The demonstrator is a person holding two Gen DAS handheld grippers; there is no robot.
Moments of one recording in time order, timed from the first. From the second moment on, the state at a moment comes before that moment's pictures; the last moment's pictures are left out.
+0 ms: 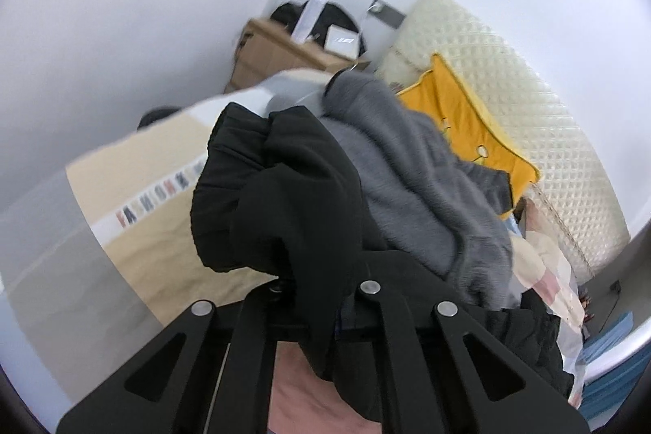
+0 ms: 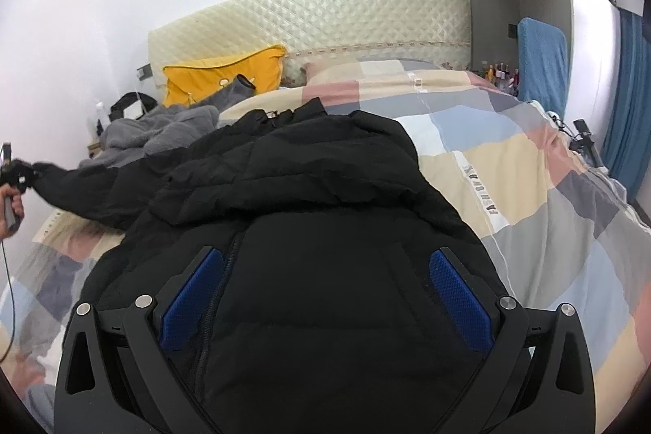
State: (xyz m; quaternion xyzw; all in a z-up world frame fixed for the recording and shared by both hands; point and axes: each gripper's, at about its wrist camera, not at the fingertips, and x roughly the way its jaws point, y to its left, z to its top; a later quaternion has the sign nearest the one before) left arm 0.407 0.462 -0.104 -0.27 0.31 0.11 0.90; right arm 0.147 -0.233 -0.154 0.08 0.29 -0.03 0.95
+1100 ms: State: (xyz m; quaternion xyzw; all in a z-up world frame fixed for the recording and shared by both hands) left arm 0.333 0.127 0.102 -0.08 0.22 -0.01 0.97; right arm 0.096 -0.310 -0.125 0.10 0.22 0.04 0.97
